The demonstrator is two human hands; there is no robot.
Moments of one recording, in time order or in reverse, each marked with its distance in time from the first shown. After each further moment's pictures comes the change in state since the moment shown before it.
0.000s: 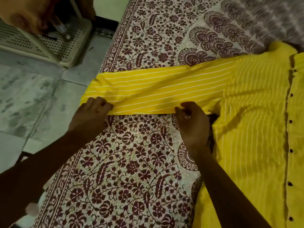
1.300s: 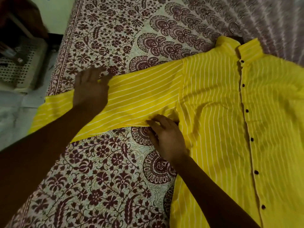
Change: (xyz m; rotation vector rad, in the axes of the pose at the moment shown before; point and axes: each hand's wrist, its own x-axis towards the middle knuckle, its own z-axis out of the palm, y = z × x) left_hand 0.176 0.078 0.012 0.034 0.067 -0.048; right_hand 0.012 0.077 -0.015 -0.284 -0.122 -0.446
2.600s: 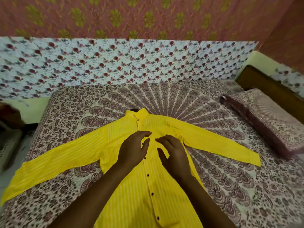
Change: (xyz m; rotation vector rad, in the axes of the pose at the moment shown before) left_hand -0.088 0.413 -0.298 -0.741 0.018 0.254; right_hand -0.191 0.084 -0.397 0.052 0.471 0.173
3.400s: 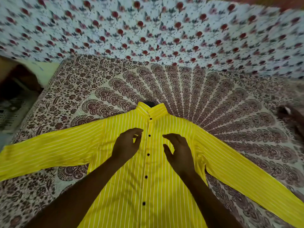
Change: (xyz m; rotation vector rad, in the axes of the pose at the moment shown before) left_hand 0.130 -0.166 0.108 -0.134 0.055 -0.467; right_hand 0.126 0.156 0.154 0.192 -0.349 0.120
